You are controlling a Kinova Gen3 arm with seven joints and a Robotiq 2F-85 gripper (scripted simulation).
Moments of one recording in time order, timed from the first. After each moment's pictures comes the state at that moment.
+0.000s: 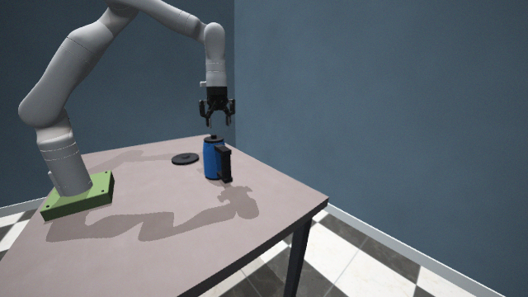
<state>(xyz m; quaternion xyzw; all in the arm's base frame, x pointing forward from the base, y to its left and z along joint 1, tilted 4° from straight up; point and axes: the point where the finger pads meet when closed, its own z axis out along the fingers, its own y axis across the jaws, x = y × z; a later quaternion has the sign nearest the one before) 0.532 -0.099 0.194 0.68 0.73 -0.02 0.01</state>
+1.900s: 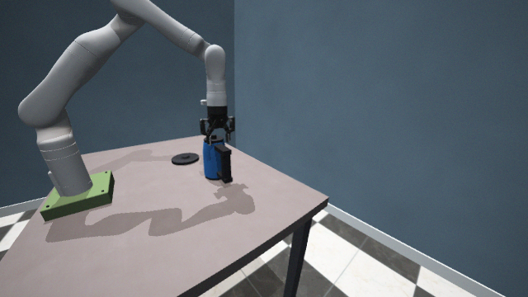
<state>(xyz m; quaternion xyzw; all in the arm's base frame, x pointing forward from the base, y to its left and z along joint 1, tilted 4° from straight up) 0.526 -0.103 0.125 0.68 0.73 -0.03 0.01</state>
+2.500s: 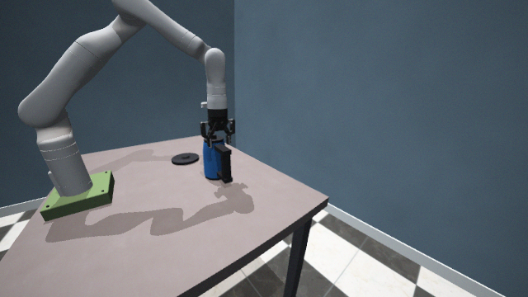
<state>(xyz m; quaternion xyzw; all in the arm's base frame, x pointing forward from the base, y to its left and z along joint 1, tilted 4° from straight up) 0.527 -0.104 0.115 0.68 0.73 -0.03 0.01</state>
